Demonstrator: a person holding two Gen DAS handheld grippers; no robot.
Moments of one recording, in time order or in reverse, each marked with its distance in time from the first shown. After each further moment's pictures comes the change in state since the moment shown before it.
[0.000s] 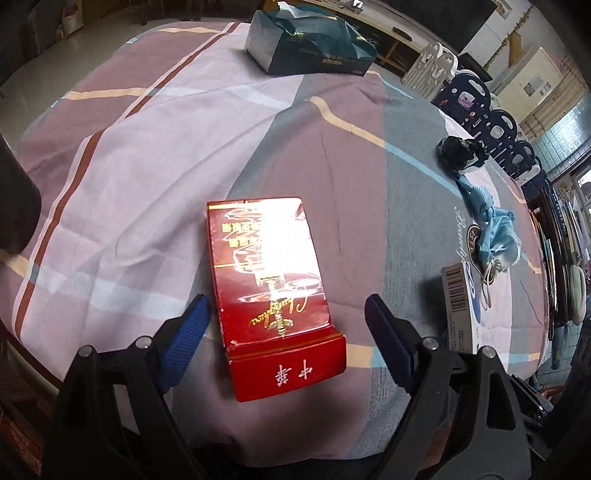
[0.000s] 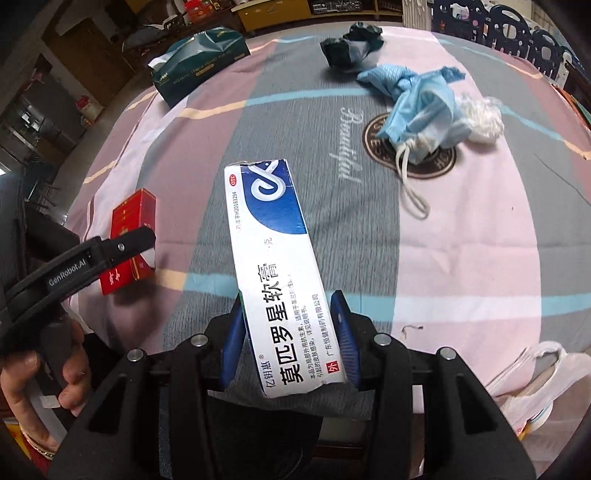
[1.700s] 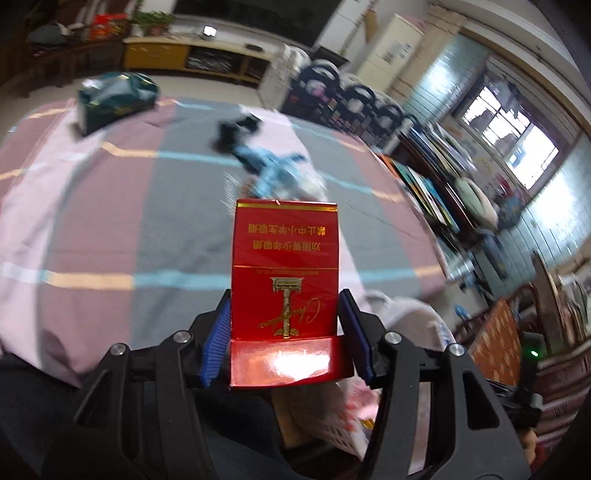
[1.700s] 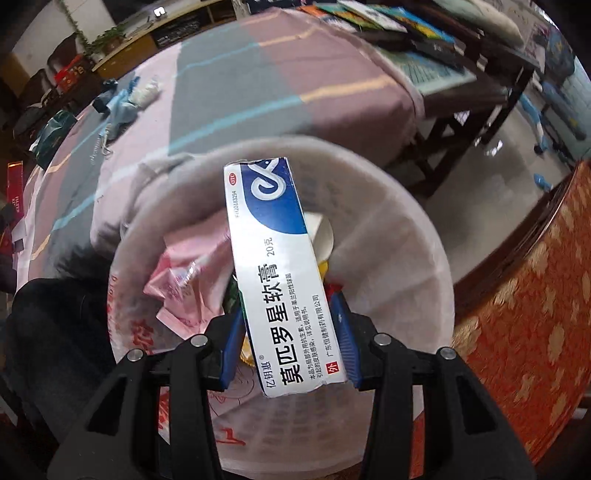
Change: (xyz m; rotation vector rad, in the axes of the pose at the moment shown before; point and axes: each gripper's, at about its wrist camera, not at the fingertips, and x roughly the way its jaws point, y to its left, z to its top) left arm -0.094 -0.140 -0.111 0.371 -0.097 -0.390; right arm -0.139 -0.206 -0.192 0.432 -0.036 -0.268
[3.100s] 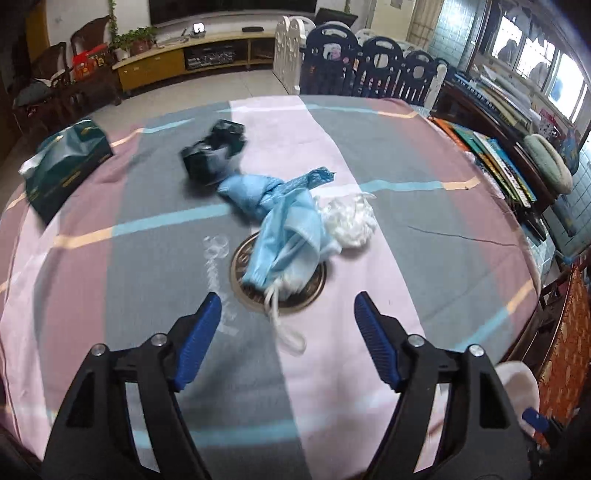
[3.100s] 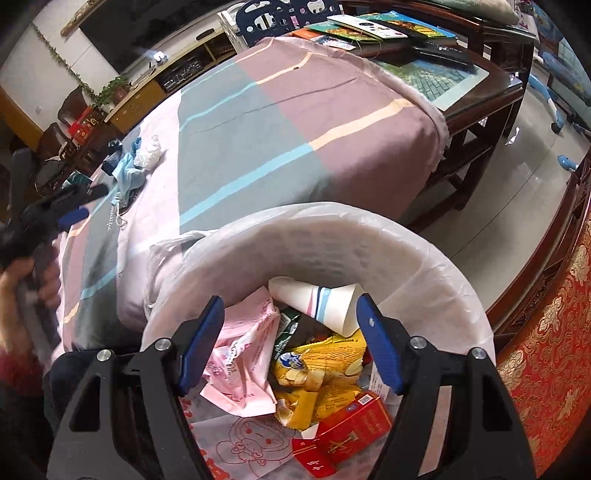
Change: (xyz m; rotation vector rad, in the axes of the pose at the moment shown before) left arm 0.164 -0.025 0.125 0.174 0.116 0.288; right arm 0.009 -0.009 0.051 0.095 -0.129 0.151
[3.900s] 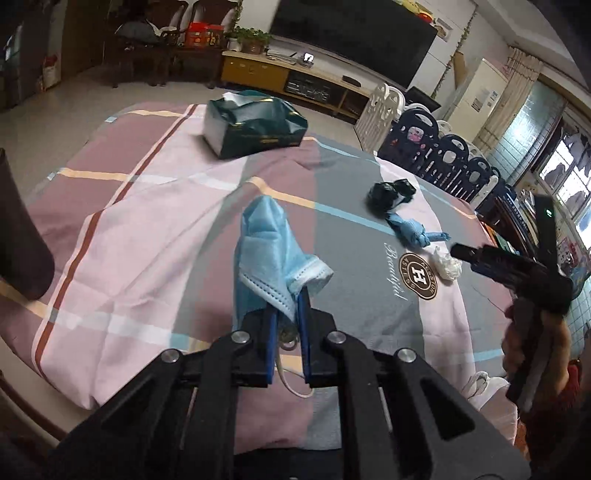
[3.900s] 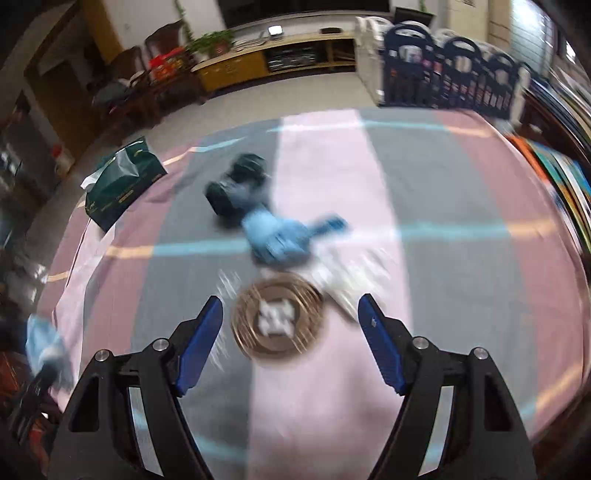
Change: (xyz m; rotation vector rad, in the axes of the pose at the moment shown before) left arm -0.115 0.213 -0.132 -0.443 -0.213 0.015; right arm 0.122 0.276 0.144 -0.452 -0.027 0.093
